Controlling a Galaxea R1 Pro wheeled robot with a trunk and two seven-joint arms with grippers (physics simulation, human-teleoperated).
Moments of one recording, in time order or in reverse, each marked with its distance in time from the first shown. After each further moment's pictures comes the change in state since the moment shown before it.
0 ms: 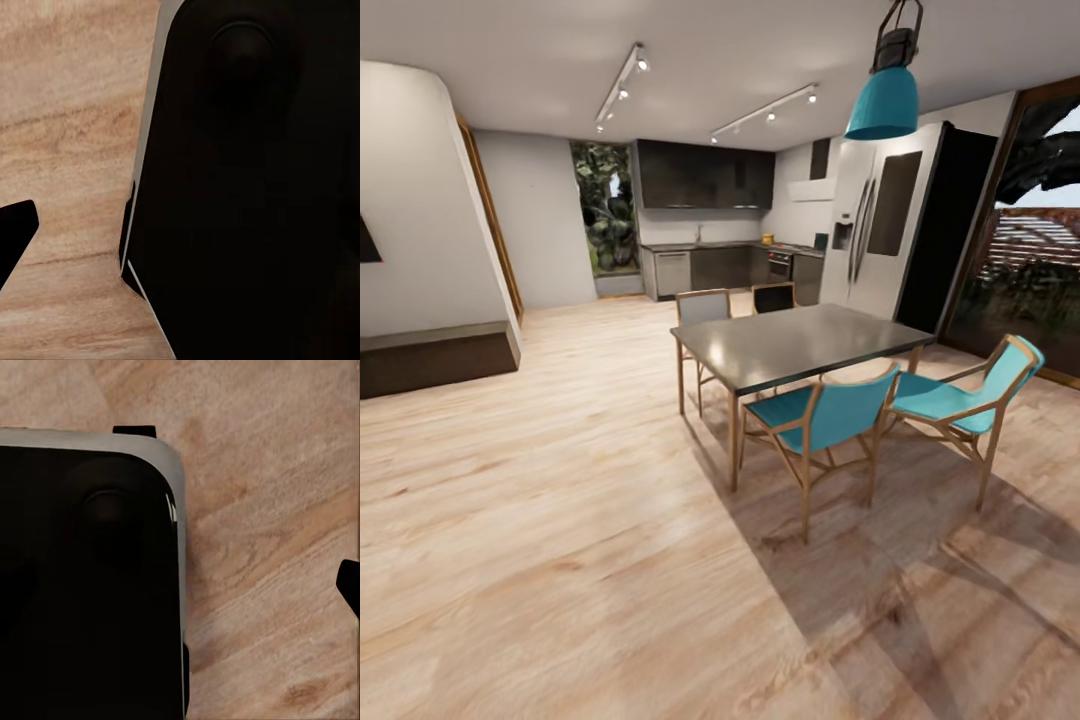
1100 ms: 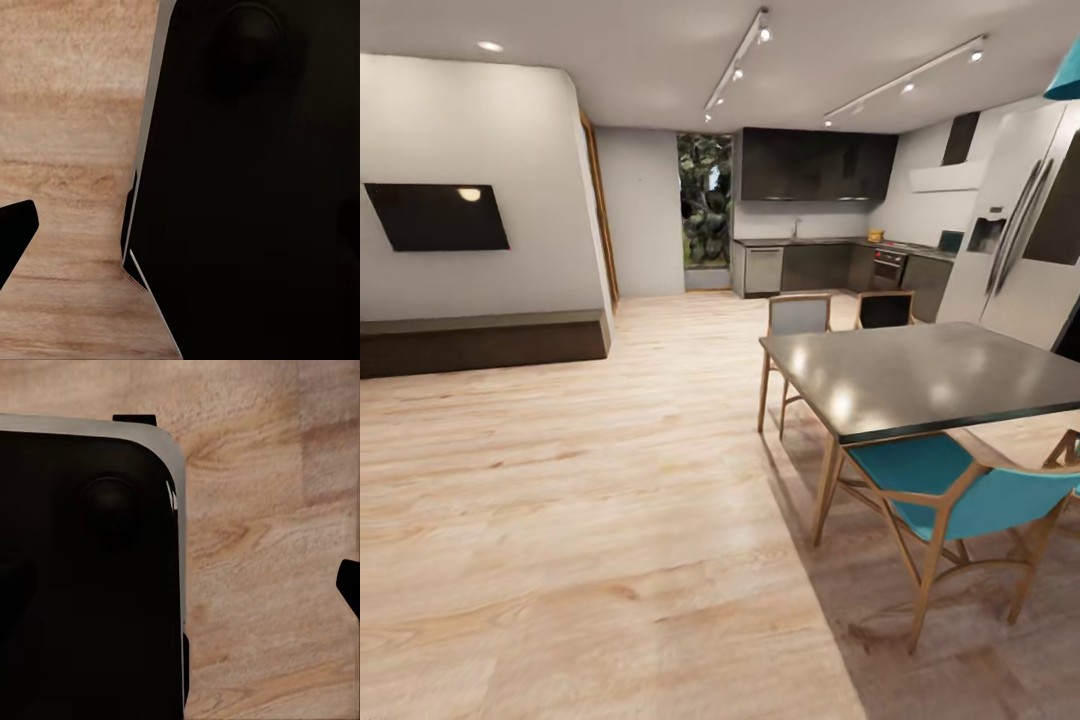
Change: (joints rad) left arm 0.000 0.000 0.000 0.000 0.001 0.001 0.000; right arm 0.000 0.001 0.001 0.000 0.000 0.000 0.000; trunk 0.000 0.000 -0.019
